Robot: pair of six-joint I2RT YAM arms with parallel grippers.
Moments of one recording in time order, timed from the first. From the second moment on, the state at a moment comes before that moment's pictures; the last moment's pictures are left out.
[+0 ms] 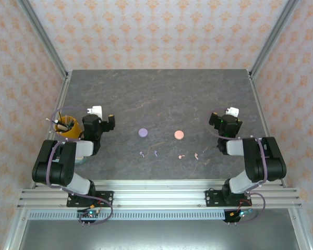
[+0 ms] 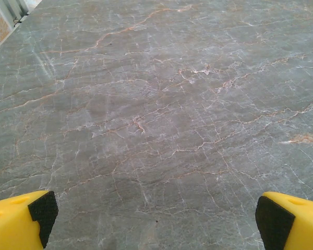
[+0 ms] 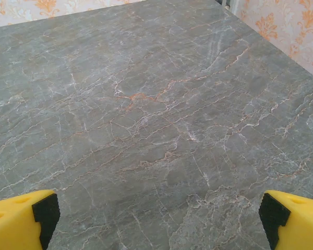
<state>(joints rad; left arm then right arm) -0.01 1.50 0.42 0.62 -0.16 -0.05 0.04 1.53 0.41 0.68 0.29 0.20</state>
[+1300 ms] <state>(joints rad) -0.02 1.32 0.83 -0.13 -0.24 -0.27 0.04 1.36 0.94 -0.20 0.47 0.54</state>
